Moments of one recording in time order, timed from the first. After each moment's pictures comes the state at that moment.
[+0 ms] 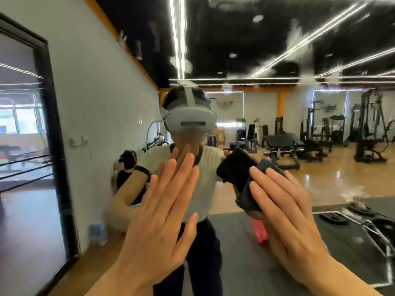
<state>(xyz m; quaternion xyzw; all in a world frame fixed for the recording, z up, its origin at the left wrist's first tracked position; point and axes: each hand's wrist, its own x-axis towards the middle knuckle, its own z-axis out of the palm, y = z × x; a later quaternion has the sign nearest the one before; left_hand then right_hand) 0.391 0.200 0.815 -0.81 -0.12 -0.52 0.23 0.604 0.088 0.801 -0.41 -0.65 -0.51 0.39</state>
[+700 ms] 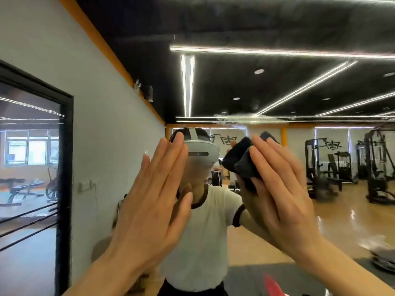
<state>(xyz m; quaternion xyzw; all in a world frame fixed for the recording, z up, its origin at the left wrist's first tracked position) 0.355 0.239 1.050 -0.78 -0.13 -0.56 0.24 0.569 0.148 1.047 -0.35 -0.60 -0.56 0.45</state>
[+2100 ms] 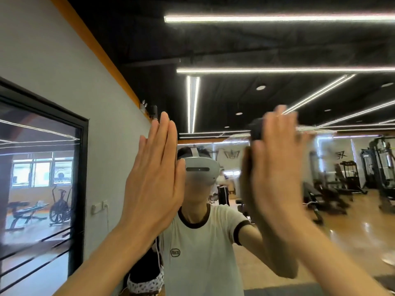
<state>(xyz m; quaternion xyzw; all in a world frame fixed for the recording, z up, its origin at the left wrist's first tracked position) 0.262 0.306 1.129 -0.73 -0.18 -0.60 0.27 0.441 0.212 1.132 -0.53 -0.41 -0.53 0.52</state>
